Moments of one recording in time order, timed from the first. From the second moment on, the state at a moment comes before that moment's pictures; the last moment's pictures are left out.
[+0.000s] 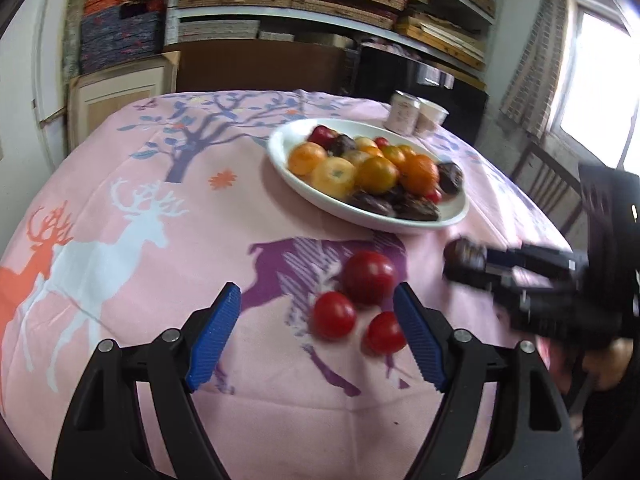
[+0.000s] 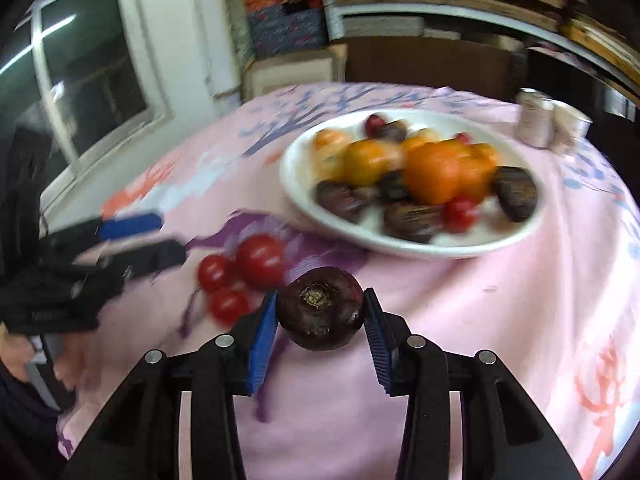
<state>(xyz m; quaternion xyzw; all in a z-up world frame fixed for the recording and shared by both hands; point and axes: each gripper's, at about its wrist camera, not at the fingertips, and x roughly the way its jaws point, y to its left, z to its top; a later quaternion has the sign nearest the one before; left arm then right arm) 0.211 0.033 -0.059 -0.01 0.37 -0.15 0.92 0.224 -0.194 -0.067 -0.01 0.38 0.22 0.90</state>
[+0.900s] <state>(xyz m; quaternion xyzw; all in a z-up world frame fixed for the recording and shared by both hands) 0.237 0.013 -0.088 0.03 0.44 -0.13 0.89 0.221 -0.214 -0.062 0.00 0.36 0.21 0.91</state>
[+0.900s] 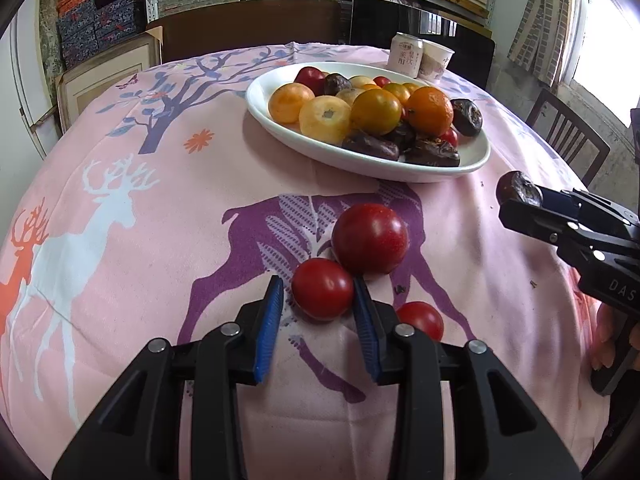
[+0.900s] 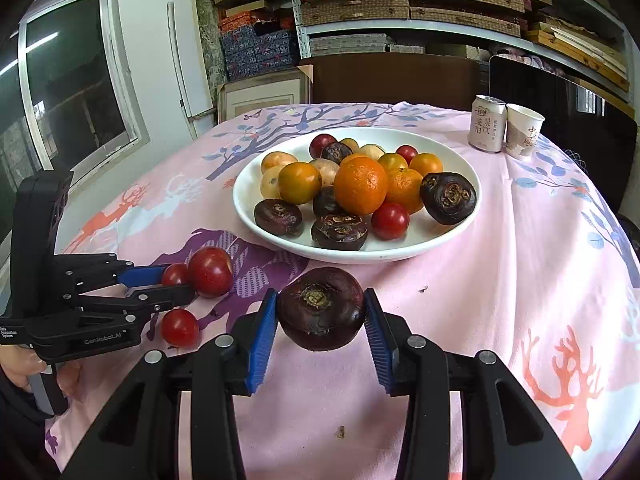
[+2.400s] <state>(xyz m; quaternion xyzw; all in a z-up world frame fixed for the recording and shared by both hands) 0.301 -0.014 0.009 0.01 0.34 -0.17 0.93 0.303 -0.235 0.019 0.04 0.30 0.18 0.94</state>
